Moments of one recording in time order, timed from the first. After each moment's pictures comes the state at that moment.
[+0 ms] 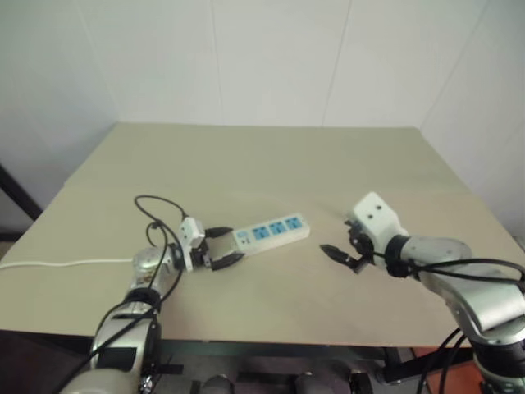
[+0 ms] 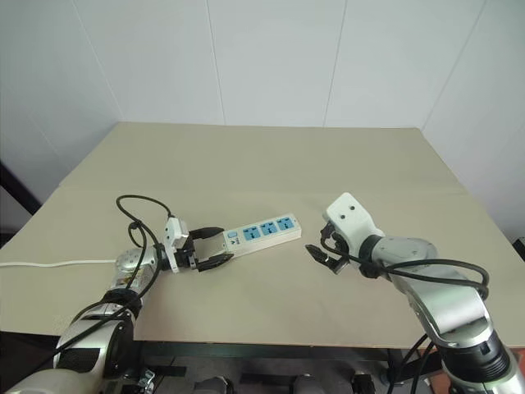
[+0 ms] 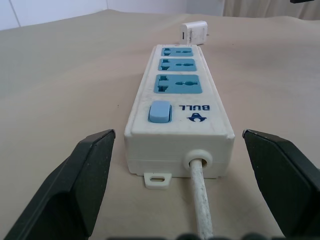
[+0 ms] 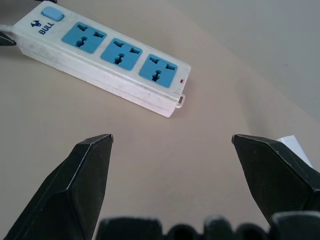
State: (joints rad) left arm -0.78 0.35 0.13 1.19 -0.15 -0.51 -1.32; right arm -0.43 -0.77 0.06 -0.62 0.36 1.12 0.48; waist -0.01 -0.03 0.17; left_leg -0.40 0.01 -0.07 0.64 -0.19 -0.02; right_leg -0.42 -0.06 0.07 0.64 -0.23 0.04
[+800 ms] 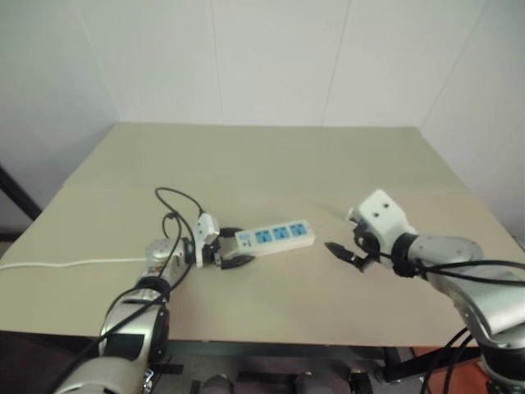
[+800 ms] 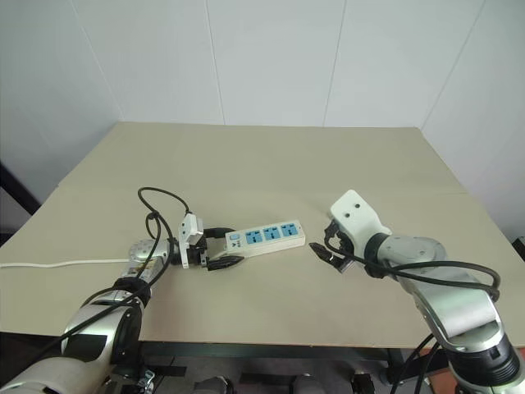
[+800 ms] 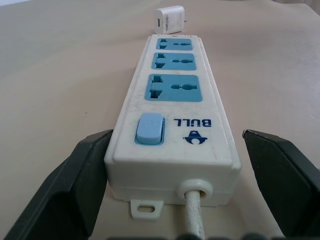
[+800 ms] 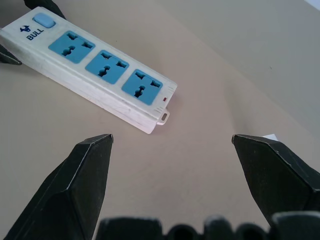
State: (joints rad) left arm -0.86 0.32 0.10 1.27 -0.08 -0.50 -1.33; right arm -0.42 -0.79 0.03 -0.67 0.37 1.15 0.47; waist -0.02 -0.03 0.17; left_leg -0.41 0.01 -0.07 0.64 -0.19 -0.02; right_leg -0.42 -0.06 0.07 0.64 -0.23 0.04
